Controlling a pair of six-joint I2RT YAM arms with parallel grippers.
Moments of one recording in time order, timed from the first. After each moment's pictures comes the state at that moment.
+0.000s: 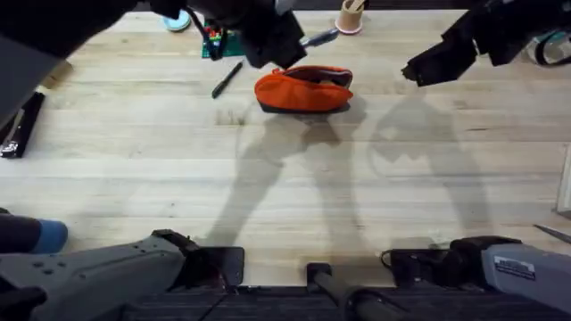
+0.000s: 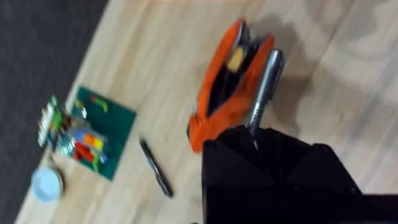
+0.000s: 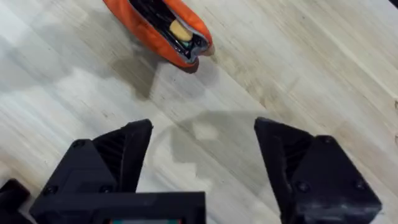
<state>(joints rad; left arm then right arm) -0.45 1.41 1.49 -0.97 0.19 0.63 0.07 1.35 1.48 -1.17 -0.32 -0.57</state>
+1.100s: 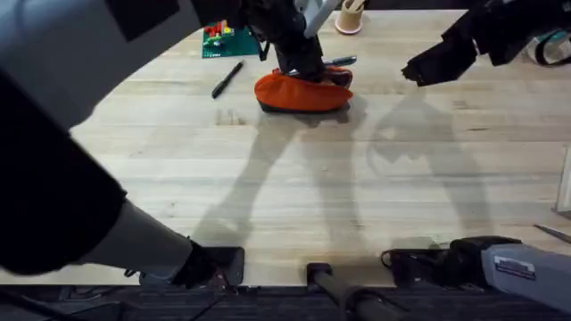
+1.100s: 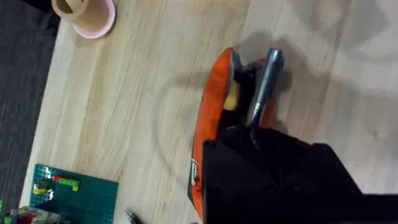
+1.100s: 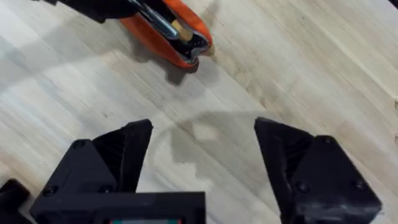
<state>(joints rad) -0.43 1.73 1.49 -0.77 0.38 0.83 0.07 1.35 1.48 -1.17 -0.32 -0.57</state>
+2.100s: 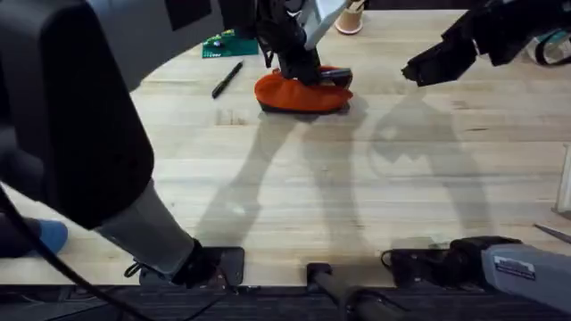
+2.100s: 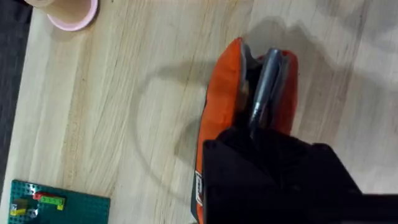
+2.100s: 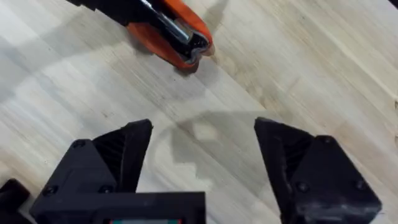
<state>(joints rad) -0.41 1.85 1.49 -0.71 0.40 0.87 0.07 1.35 1.48 -1.17 -0.32 -0.57</state>
